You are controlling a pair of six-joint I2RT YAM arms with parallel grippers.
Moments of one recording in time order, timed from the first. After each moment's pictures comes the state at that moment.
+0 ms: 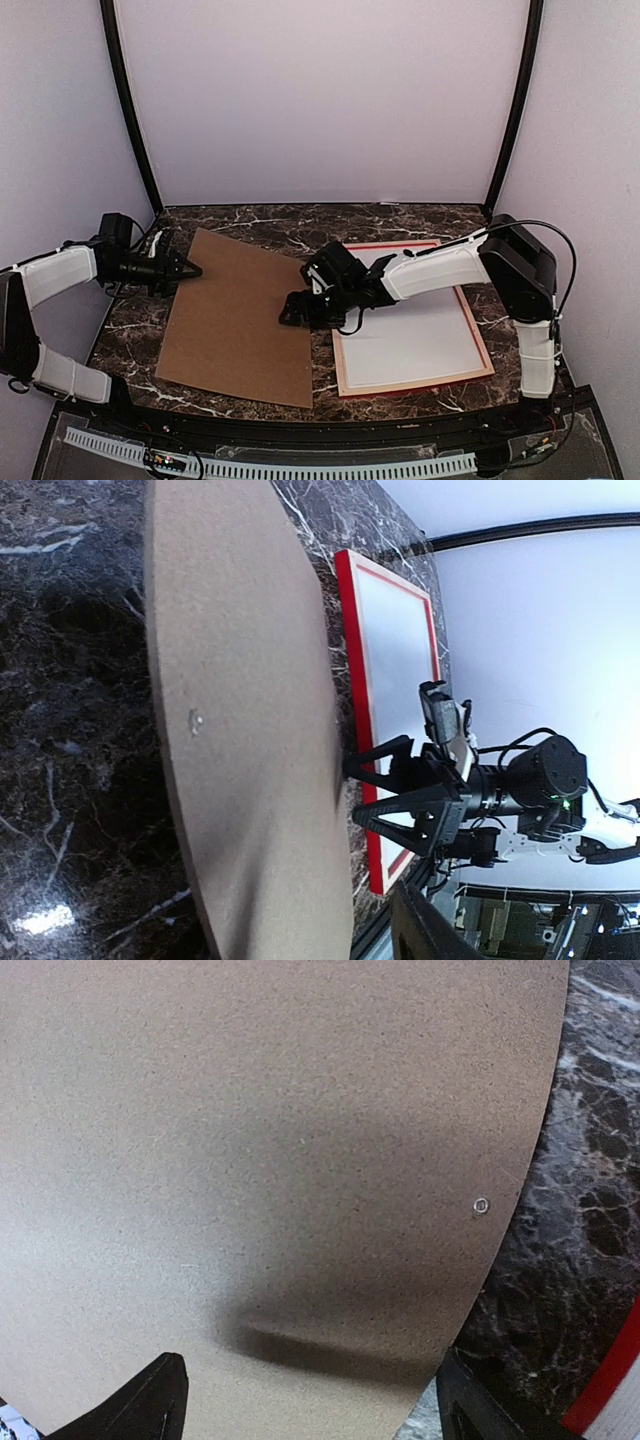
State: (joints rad) left arm 0.05 1.28 0.77 -0.48 0.92 -0.37; right arm 0.99 2.07 1.36 -0.16 -0.23 0.76
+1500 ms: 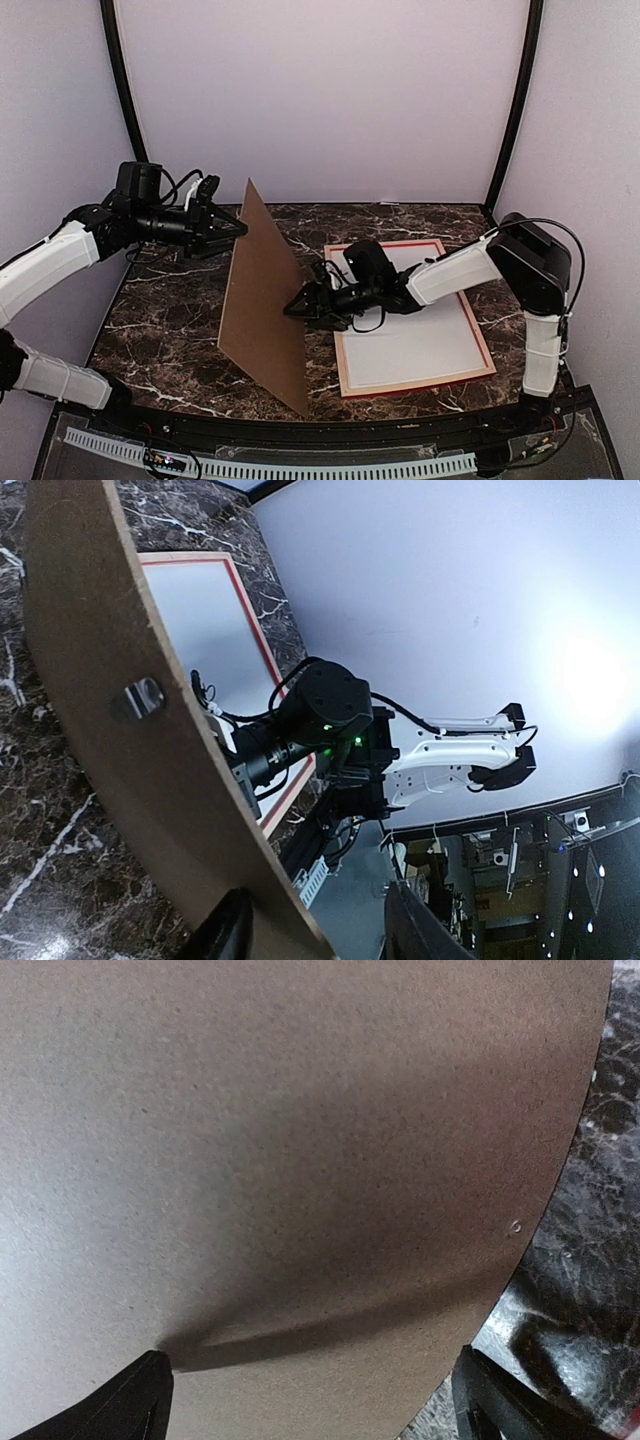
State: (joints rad) left arm -0.38 1.20 1.04 -0.37 0.90 -0.73; right arm 0.88 2.01 1.11 0.30 -0.63 0.89
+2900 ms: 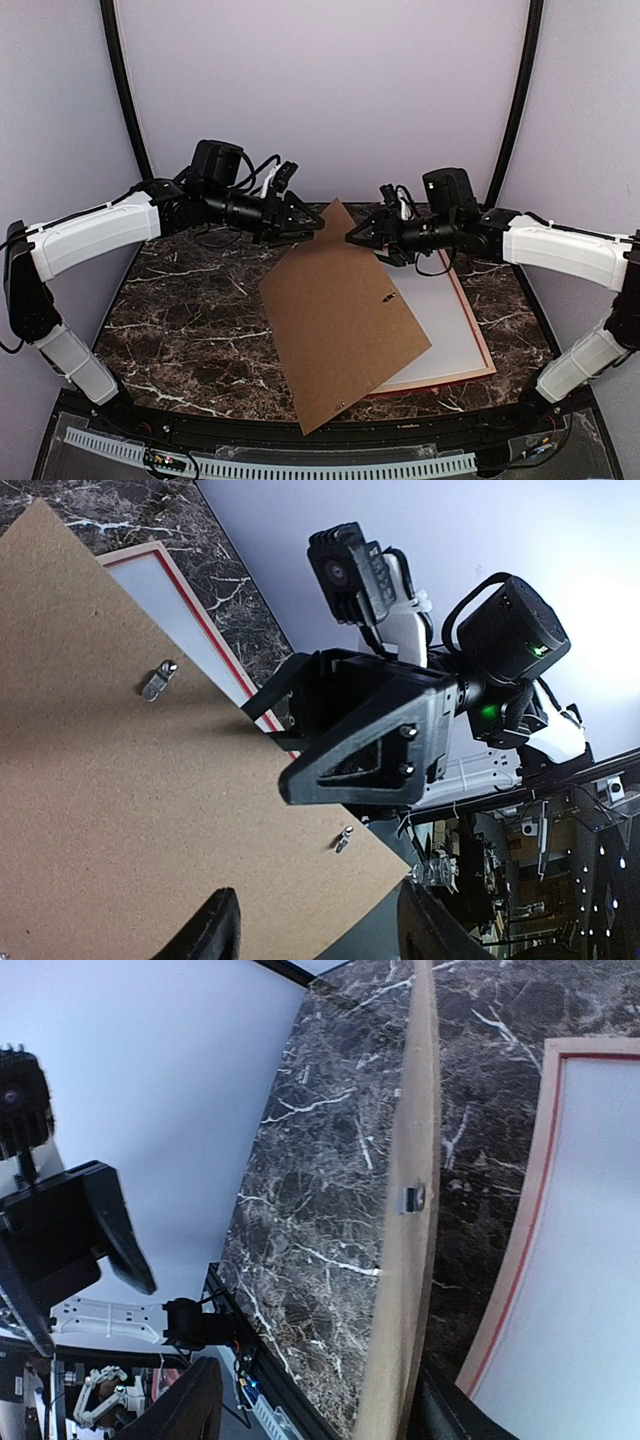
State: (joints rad) left arm -0.70 1.56 1.38 -0.30 0.73 -0.71; right arm 0.69 1.44 1.10 -0.15 -0.52 0.81
